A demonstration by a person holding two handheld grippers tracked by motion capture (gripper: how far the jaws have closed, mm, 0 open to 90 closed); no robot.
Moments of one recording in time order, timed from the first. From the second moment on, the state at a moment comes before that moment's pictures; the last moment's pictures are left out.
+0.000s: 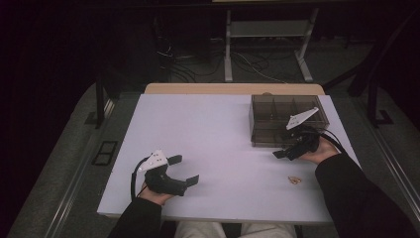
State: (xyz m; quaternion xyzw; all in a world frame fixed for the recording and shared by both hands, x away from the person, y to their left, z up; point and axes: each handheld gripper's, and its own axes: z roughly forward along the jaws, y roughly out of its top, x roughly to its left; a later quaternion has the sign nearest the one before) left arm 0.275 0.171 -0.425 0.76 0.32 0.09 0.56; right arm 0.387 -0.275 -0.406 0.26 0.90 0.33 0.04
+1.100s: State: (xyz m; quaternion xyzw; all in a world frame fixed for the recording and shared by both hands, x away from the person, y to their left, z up) left arm 0.275 0.172 -0.425 0.76 0.32 0.09 0.56; right arm 0.396 -0.272 -0.418 0.28 0.90 0.32 0.09
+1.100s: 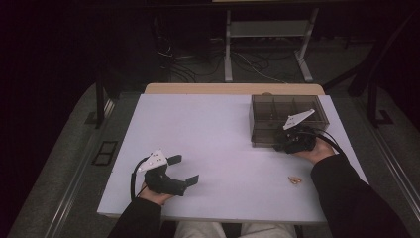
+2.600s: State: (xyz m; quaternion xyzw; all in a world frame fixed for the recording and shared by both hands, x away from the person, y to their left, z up) left arm 0.275 0.172 -0.426 0.76 0.32 0.09 0.56; right arm 0.393 -0.284 -0.427 0.28 0.91 0.31 0.06
